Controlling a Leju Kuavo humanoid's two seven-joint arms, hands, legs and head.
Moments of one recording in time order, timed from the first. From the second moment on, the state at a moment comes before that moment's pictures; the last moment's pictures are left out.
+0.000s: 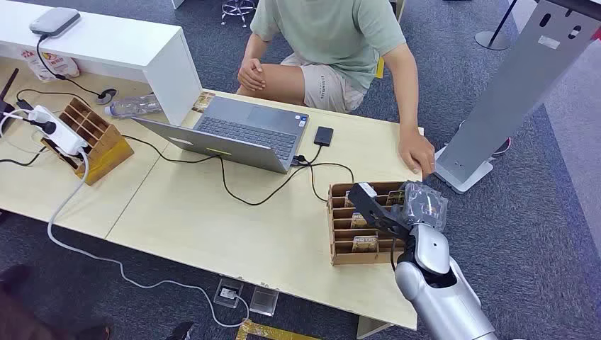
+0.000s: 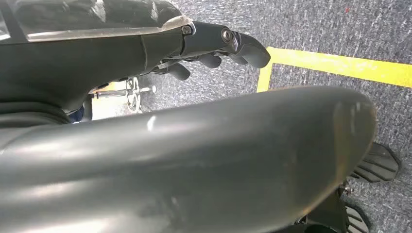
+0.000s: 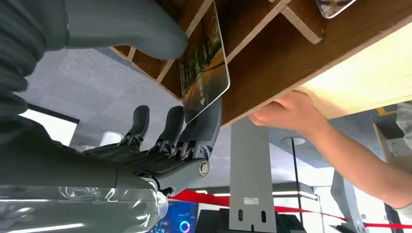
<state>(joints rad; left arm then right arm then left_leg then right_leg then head) -0.06 0.02 -0.21 -0.21 0.33 0.19 0.31 -0.57 -0.02 0.79 -1.07 0.85 -0.07 0.46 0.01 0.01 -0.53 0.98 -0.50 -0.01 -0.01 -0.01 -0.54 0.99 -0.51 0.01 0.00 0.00</state>
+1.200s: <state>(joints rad) -0.06 0.02 -0.23 -0.21 0.36 0.19 0.30 -0.56 -0.02 0.79 -1.10 0.83 -0.08 0.46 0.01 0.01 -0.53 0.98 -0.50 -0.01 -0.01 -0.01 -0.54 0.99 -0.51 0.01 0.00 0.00</state>
